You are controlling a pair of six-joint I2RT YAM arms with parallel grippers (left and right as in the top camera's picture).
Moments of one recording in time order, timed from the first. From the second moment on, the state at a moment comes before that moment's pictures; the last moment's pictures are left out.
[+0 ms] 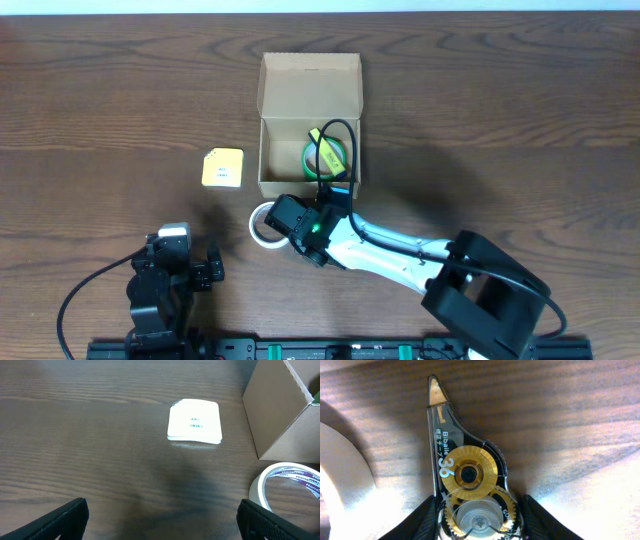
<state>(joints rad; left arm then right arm) 0.08 0.01 0.16 -0.66 0.02 0.03 1.01 1.88 1.11 -0.67 0.20 1.21</state>
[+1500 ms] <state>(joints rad) 0.08 0.01 0.16 -0.66 0.02 0.03 0.74 1.71 1.28 -0.61 0.29 0.66</state>
